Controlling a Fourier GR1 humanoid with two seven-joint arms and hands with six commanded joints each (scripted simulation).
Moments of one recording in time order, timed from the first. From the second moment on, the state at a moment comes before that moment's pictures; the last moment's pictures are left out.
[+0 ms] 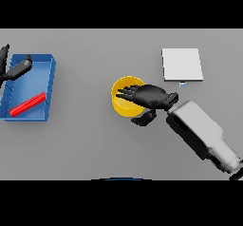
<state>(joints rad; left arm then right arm) -0.54 0.88 -0.55 -1.23 0.20 0.24 0.50 -0.61 -0.33 0.62 -1.22 0.78 0.46 -0.17</state>
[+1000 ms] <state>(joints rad) -0.54 0.90 -0.54 -1.25 0.20 0.25 0.51 -0.64 -0.34 0.67 -1.22 0.78 0.57 -0.13</state>
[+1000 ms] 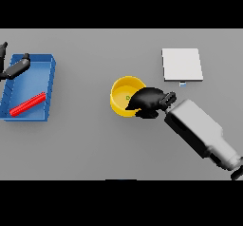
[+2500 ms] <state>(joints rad) -0.50 0.95 -0.55 -1.37 0.20 0.28 0.59 -0.86 -0.58 0.45 -1.02 0.70 0.51 -0.10</state>
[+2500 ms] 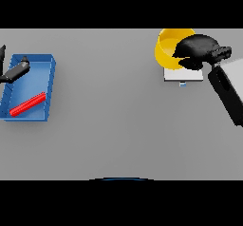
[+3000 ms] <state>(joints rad) -0.53 0.95 -0.55 -1.33 0.20 0.27 0.61 -0.91 -0.55 0.45 -0.70 0.73 0.35 -0.19</state>
